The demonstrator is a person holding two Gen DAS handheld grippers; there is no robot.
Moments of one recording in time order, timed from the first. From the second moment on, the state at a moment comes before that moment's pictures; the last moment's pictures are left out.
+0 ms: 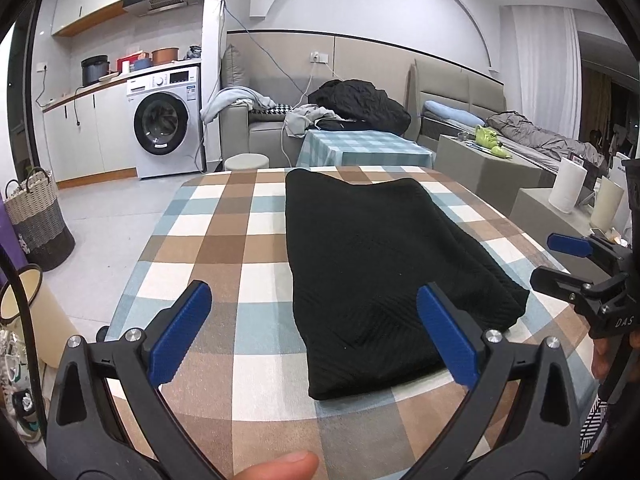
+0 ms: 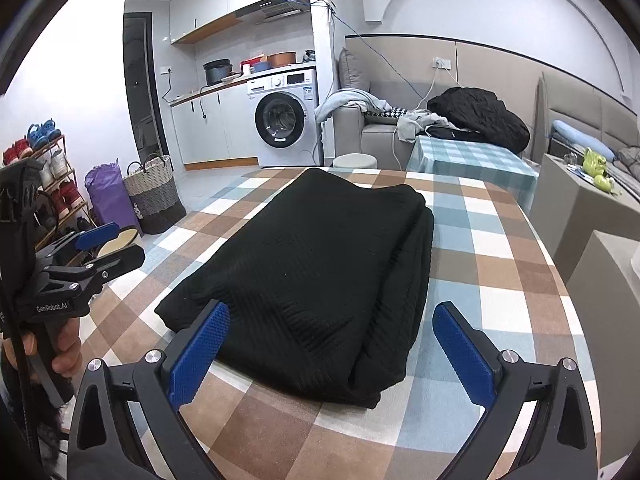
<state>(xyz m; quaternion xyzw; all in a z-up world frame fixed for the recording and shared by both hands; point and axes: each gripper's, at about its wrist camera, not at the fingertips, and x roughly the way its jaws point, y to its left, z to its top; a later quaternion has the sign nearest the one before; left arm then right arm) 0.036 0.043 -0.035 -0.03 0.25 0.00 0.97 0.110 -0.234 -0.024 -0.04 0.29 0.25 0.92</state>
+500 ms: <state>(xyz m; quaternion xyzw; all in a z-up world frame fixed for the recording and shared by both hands) 0.056 0.043 -0.056 -0.03 0.24 0.01 0.97 0.119 -0.234 -0.032 -0.02 0.24 0.27 0.93</state>
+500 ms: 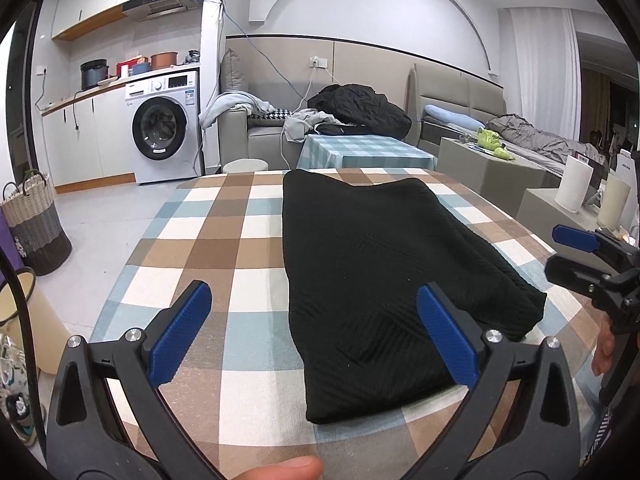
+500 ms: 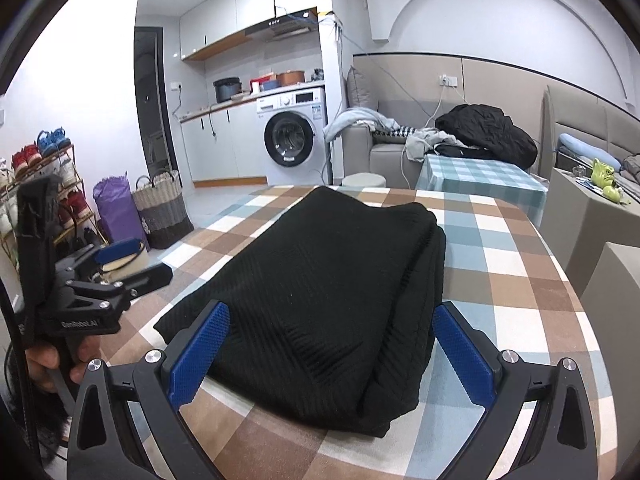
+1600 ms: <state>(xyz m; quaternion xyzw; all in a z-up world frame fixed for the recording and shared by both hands) 0.069 0.049 -0.070 -0.04 0.22 0.01 0.97 0.108 -0.242 -0.044 -0.01 0.20 0.27 0.94</state>
